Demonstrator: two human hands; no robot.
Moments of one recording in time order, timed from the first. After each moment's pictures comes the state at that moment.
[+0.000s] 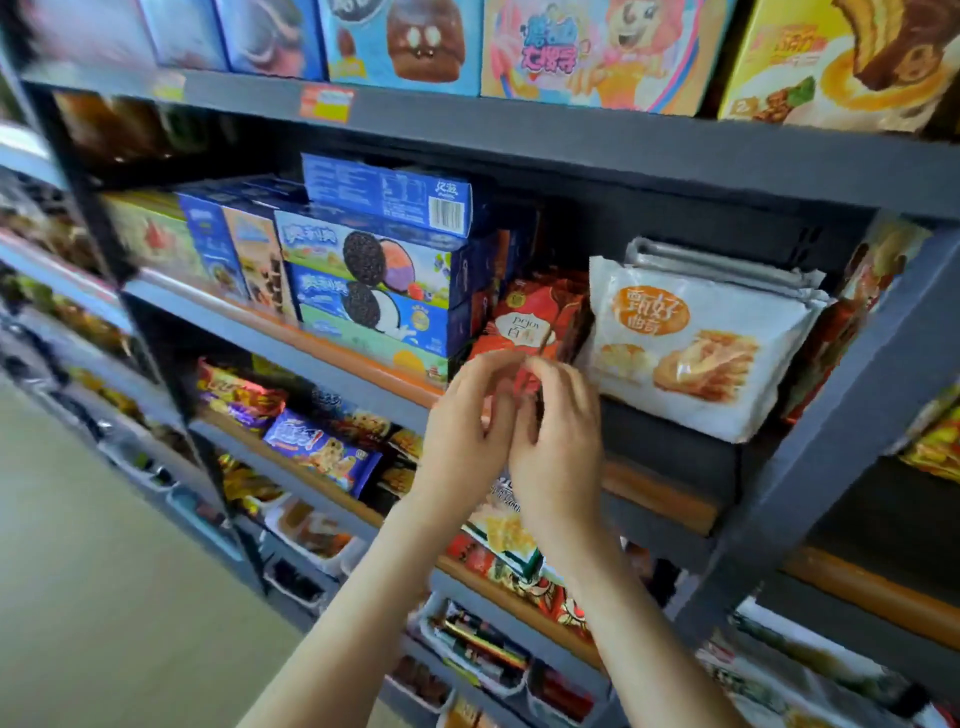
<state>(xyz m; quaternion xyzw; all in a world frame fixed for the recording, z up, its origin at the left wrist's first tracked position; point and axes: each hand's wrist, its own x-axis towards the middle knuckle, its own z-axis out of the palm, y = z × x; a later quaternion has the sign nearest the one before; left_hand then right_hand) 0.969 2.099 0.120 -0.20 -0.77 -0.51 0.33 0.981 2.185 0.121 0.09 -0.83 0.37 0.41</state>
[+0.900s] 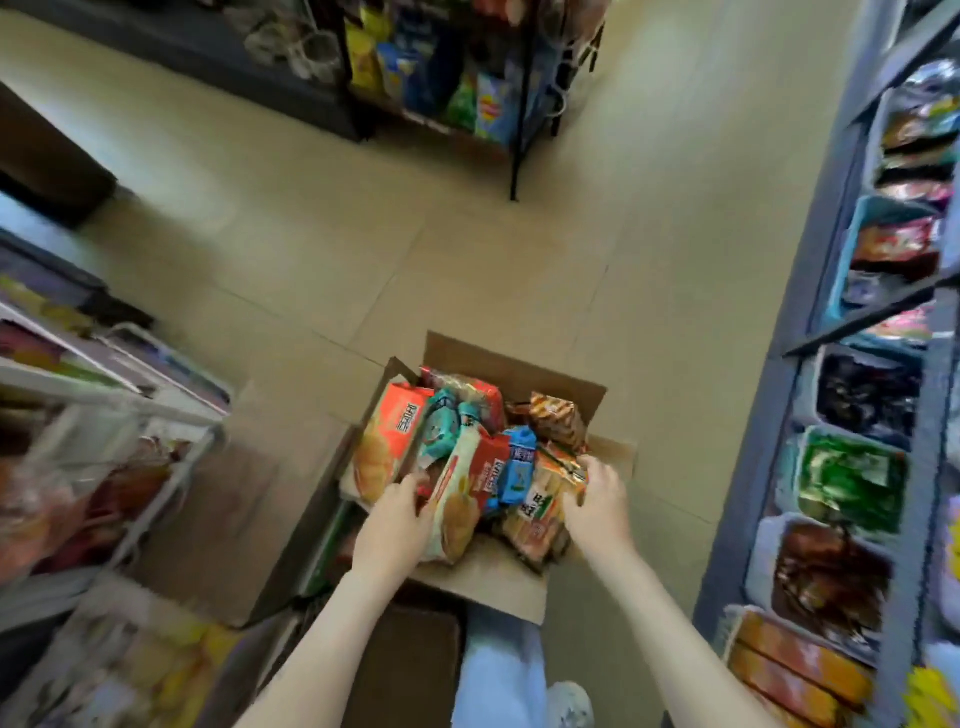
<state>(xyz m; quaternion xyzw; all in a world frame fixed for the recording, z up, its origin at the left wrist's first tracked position) 1.493 1.928 -0.346 0.73 -0.57 -0.37 -0.01 1.262 1.929 -0.343 0.46 -0.79 0.10 -0.39</state>
